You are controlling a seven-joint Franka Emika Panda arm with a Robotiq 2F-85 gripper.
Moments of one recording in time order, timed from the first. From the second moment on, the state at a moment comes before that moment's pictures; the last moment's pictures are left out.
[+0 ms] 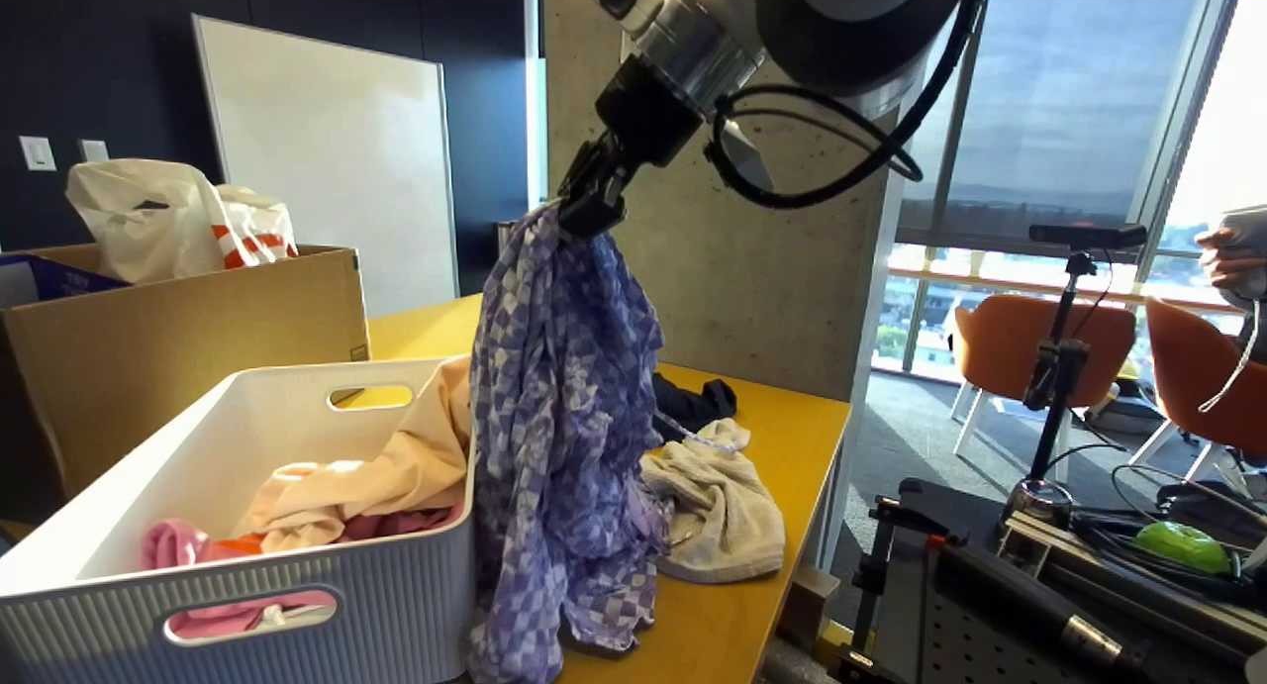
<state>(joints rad) 0.03 0.02 0.21 -2.24 0.09 2.95 -0.69</state>
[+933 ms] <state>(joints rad) 0.04 0.29 0.21 -1.82 0.01 2.84 -0.86</state>
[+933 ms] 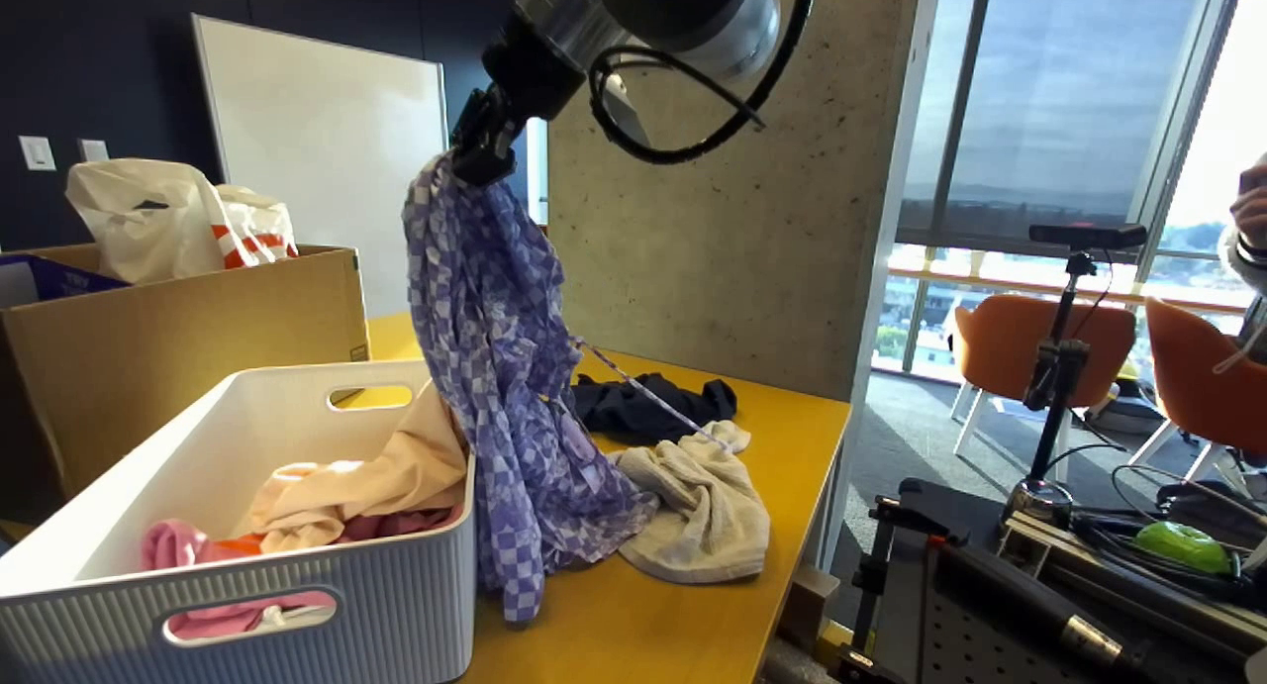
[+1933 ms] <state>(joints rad) 0.10 -0.09 0.13 -1.81 -0.26 2.74 -0.60</state>
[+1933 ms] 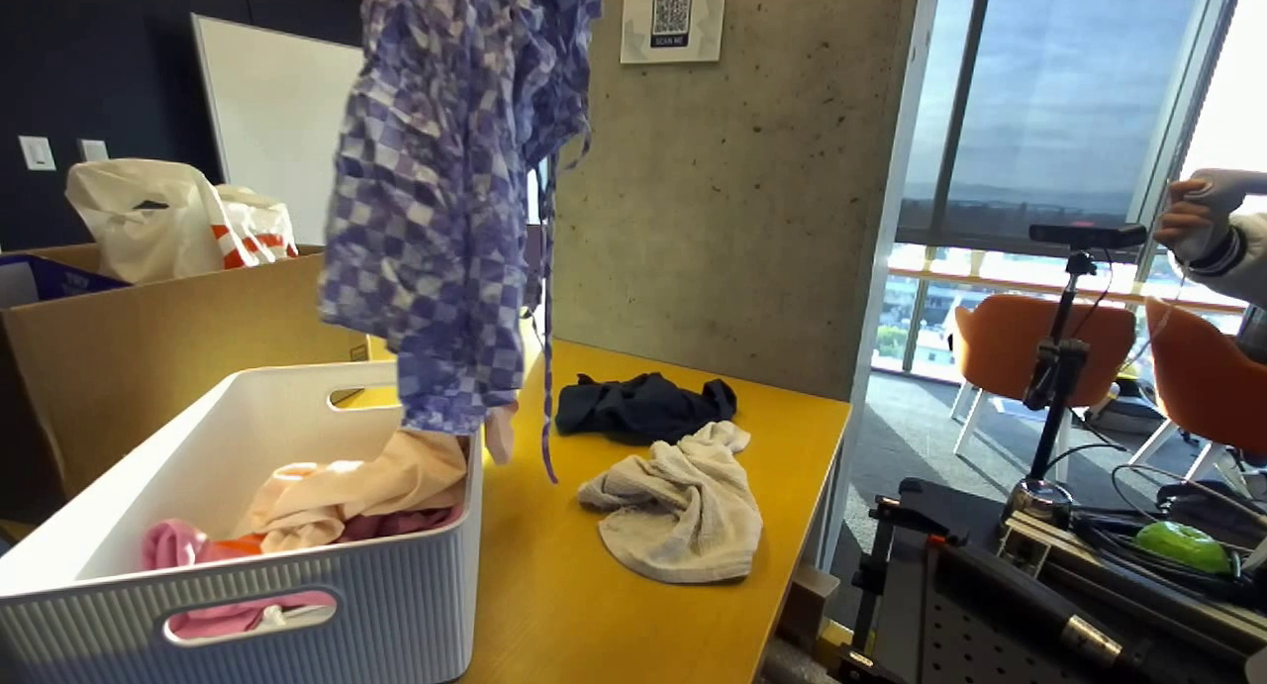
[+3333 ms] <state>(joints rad) 0.17 0.44 0.13 -1.28 -0.36 2.68 -0.55</state>
